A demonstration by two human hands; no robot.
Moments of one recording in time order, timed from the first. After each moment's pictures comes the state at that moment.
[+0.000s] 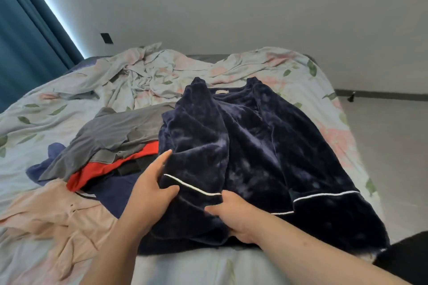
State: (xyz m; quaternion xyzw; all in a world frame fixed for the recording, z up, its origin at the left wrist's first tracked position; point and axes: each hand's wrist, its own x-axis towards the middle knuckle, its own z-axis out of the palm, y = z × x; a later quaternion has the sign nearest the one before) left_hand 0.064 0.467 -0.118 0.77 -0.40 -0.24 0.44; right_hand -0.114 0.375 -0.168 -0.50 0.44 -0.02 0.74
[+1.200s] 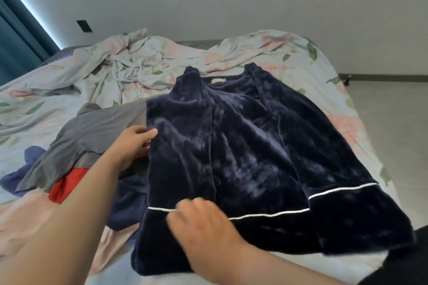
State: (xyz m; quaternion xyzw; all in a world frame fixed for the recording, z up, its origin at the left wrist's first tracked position) left_hand 0.218 0.354 -0.153 0.75 -0.27 -0.40 0.46; right_hand -0.073 0.431 -0.146 -0.97 0.20 -0.11 0.11
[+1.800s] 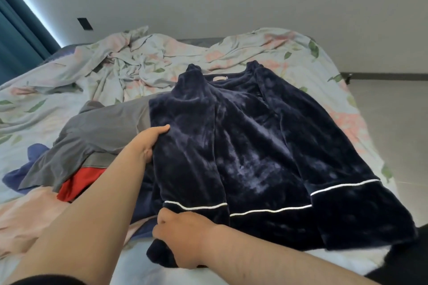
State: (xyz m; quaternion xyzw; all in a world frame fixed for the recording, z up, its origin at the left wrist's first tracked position) left_hand 0.198 0.325 -0.165 0.71 -0.11 -0.52 0.47; right_hand -0.026 0.424 -0.162 -0.96 0.08 0.10 0.26
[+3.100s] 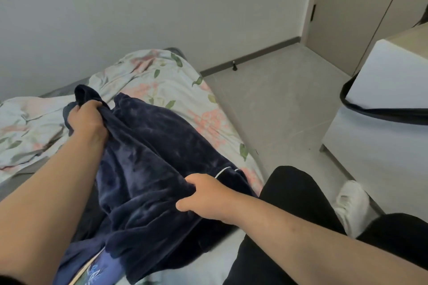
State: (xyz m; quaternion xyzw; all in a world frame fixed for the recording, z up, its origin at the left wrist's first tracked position) left_hand -0.051 0.121 -0.071 0.70 -0.24 -0.27 0.62; right_hand -0.310 0.299 -0.136 -0.56 0.47 -0.18 0.66
